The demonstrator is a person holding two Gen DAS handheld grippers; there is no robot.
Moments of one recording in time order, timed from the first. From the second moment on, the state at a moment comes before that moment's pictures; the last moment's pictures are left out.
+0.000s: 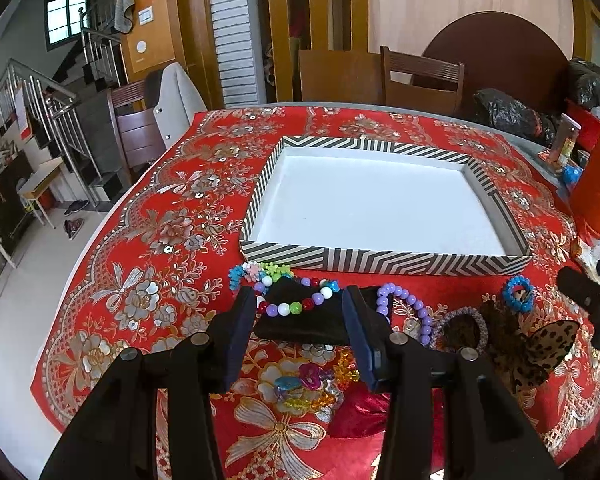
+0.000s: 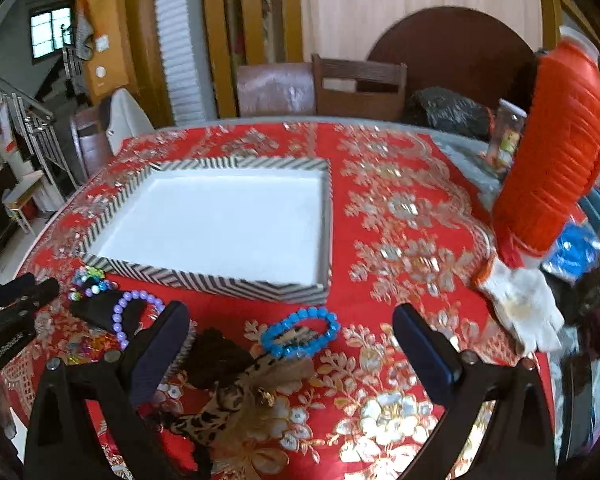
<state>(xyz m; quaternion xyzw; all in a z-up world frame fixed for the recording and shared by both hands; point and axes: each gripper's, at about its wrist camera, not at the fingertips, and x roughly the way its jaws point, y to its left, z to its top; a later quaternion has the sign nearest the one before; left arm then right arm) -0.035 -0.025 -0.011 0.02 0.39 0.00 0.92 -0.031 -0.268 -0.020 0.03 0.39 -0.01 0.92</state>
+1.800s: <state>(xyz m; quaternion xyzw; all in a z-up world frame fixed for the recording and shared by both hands) -0.040 -0.020 -0.021 0.01 0.40 -0.01 0.91 -0.034 -0.241 -0.028 -0.01 0.41 0.03 0.91</state>
